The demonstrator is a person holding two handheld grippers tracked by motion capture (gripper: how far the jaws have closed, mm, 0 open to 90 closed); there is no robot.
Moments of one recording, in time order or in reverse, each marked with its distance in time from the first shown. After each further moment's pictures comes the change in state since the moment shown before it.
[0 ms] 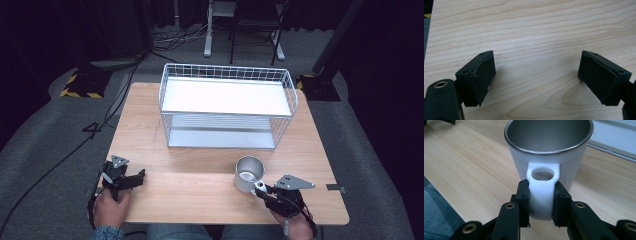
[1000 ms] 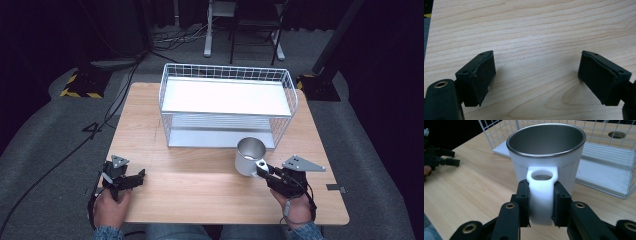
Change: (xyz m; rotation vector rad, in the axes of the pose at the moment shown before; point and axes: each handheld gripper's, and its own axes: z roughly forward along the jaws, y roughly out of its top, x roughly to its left) left arm 0.000 0.000 0.000 0.000 -0.001 -0.001; right arm -0.019 0.044 -0.006 -0.156 0.001 0.081
